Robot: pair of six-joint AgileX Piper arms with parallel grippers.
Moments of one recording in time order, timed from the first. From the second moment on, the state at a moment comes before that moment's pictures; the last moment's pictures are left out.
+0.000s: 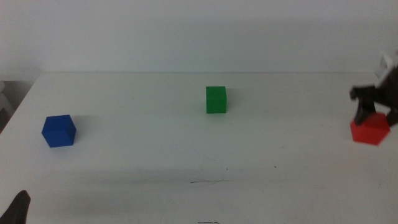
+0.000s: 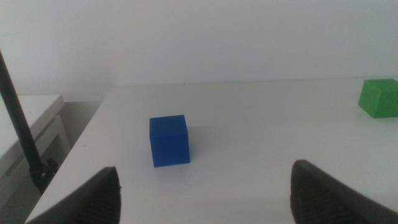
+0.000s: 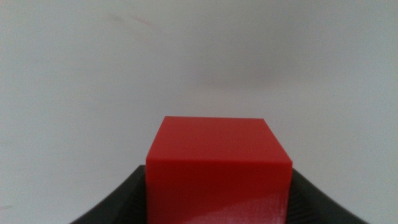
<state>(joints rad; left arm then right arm) -0.01 -0.01 0.03 0.00 0.15 0.00 -0.08 1.88 -1.52 0.07 1.11 0.07</state>
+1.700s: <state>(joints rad) -0.01 -0.01 0.03 0.00 0.15 0.00 0.68 2.19 -1.82 0.04 1.11 0.71</state>
